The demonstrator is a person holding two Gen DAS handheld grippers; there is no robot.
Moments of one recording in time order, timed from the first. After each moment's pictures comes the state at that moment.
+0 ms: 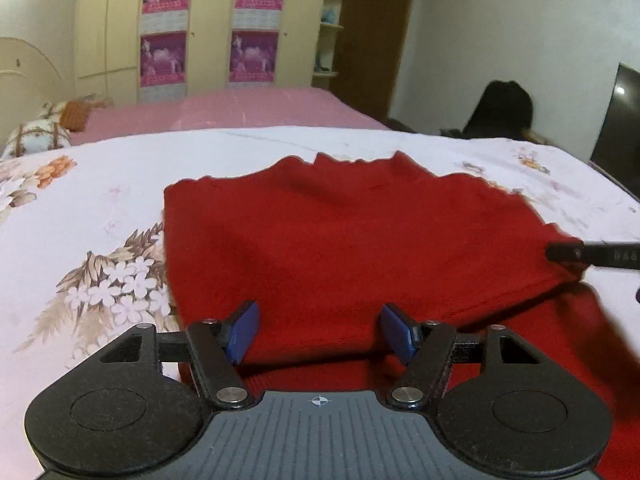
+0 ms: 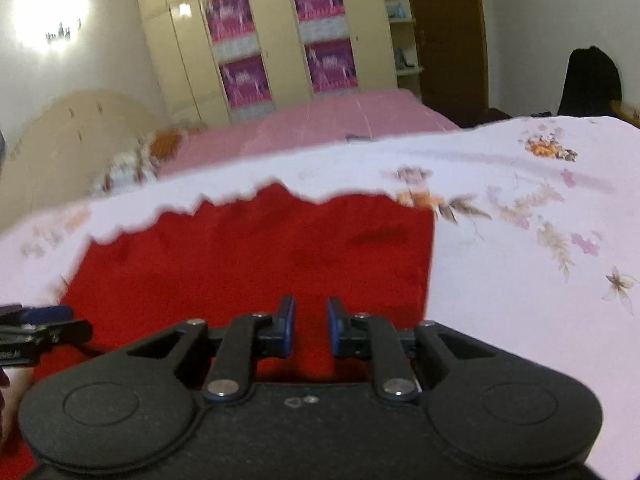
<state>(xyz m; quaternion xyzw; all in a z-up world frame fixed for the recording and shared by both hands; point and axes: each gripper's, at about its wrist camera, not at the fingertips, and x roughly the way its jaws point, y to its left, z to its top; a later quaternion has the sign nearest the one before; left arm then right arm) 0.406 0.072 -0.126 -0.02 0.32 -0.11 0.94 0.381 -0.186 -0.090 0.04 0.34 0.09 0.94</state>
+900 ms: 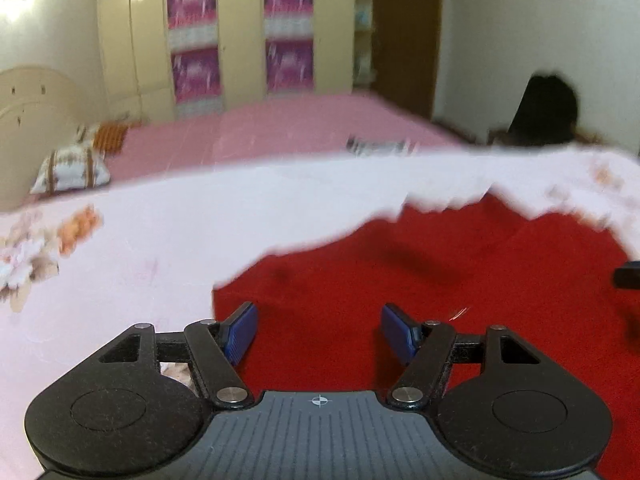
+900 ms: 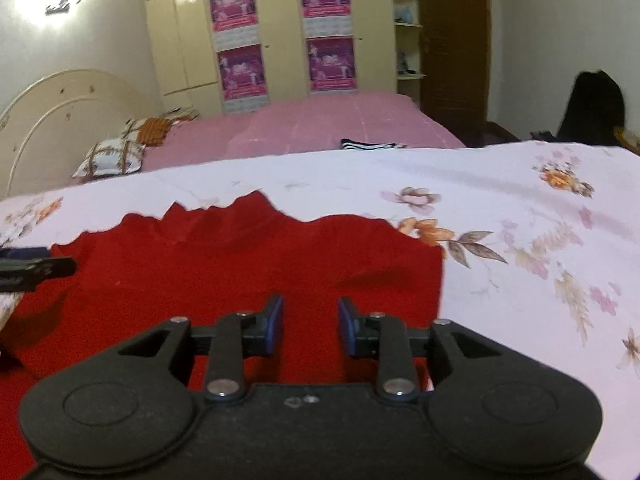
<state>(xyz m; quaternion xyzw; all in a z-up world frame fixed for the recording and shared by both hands) 0.506 0.088 -0.126 0.03 0.35 -0.03 0.93 0.432 -0.174 -0.096 0.00 0.34 0.09 0.94</state>
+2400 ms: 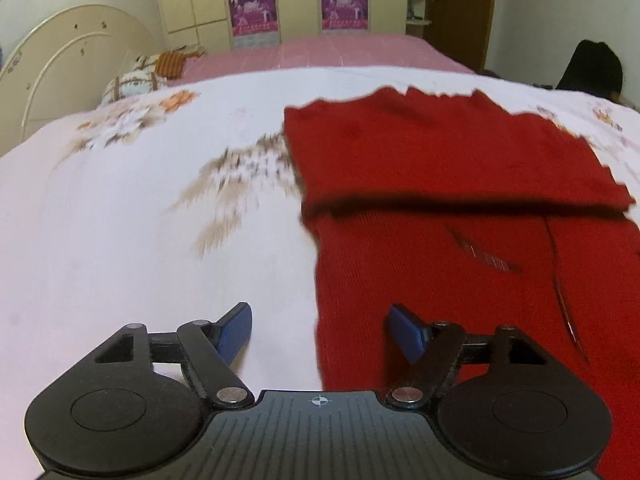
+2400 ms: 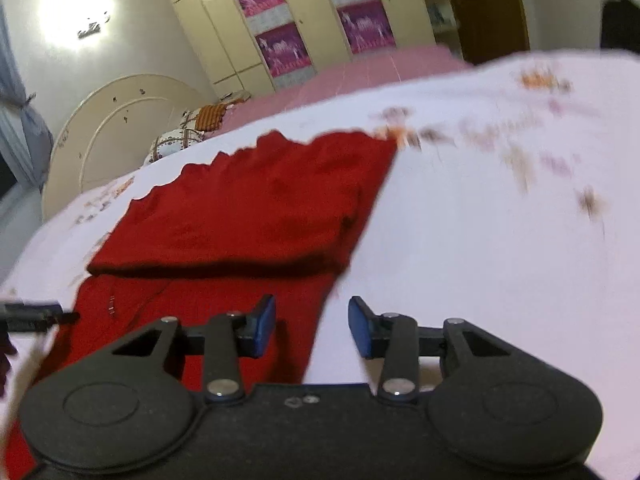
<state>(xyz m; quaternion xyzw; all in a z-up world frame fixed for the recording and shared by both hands) 0.315 0.080 -0.106 0.00 0.42 0.04 0.91 0.338 -0.280 -0.101 0.12 0.39 0.19 0.89</state>
